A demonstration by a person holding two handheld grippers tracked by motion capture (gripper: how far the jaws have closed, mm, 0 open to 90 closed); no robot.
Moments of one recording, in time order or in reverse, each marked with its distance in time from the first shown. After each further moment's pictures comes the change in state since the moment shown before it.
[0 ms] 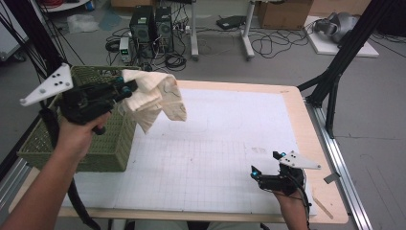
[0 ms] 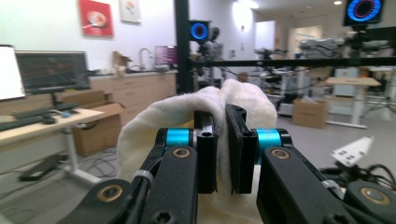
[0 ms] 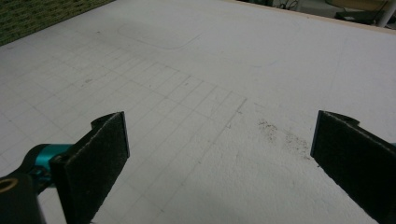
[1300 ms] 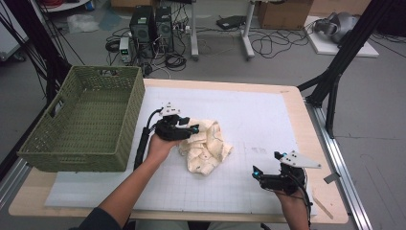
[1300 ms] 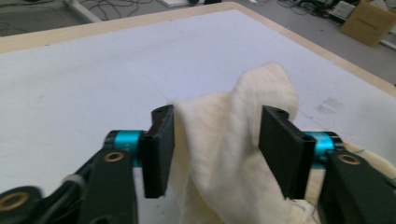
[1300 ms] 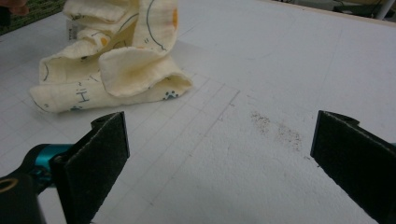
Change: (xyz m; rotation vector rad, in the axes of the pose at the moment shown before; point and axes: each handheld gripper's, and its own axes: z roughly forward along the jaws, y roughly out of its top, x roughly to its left) left arm 0.000 -0.186 0.129 0.528 0.221 -0.224; right arm -0.006 -0.003 0.001 0.023 -0.004 0.003
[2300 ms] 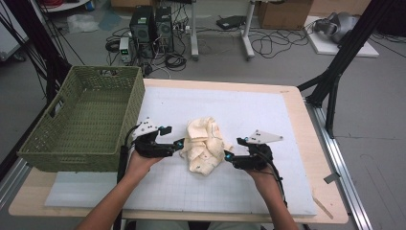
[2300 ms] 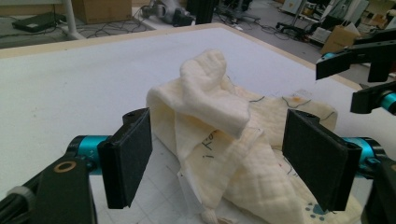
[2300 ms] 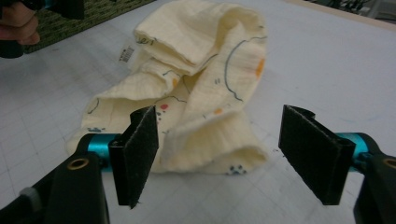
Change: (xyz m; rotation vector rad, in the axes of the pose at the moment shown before) left arm 0.005 -0.043 -0.052 -0.103 -0.074 -0.009; right arm 0.031 0.051 0.080 0.060 0.221 -0.104
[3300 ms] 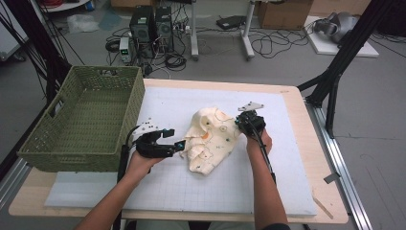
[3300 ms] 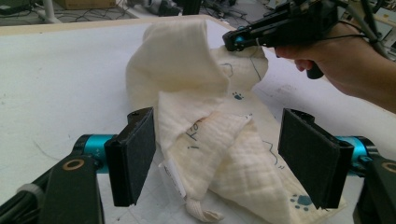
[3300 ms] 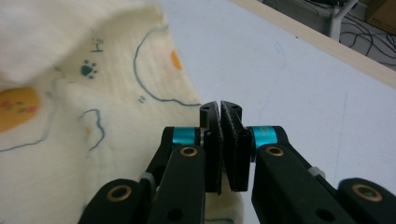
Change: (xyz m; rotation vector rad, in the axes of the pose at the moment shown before) left arm 0.002 -0.003 0.004 0.028 -0.071 -0.049; right arm -0.081 0.036 0.070 0.171 -0.404 -0.024
